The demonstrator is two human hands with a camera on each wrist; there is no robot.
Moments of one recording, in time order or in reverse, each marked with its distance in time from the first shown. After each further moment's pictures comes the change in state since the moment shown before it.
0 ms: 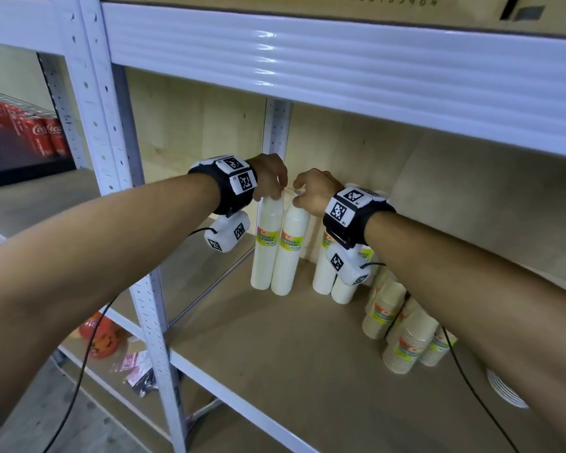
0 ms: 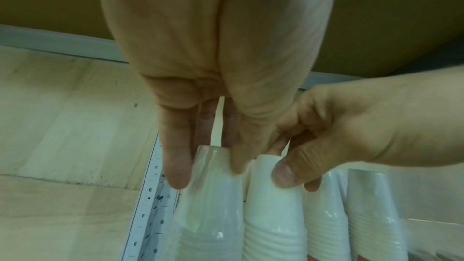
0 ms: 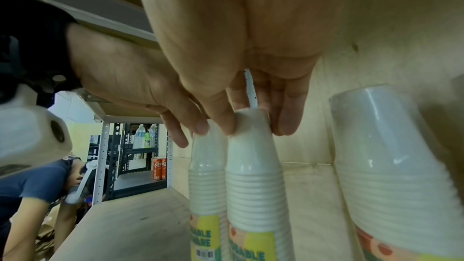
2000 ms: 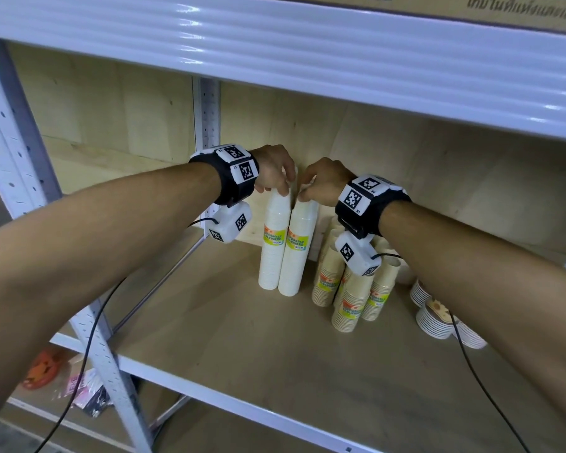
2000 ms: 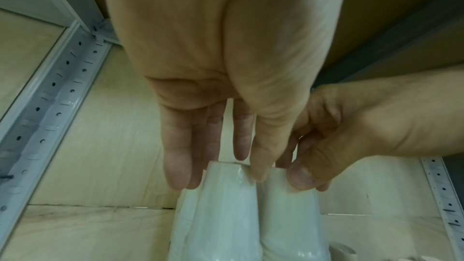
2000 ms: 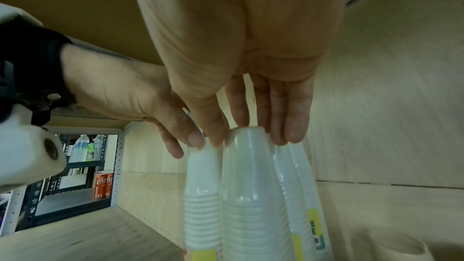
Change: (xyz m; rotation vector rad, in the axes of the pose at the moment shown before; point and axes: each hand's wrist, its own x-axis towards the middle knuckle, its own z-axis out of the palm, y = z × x) left_hand 0.021 0.101 0.020 -0.190 -0.107 0.196; right_hand -0.084 0.070 -0.056 0.036 0.022 0.260
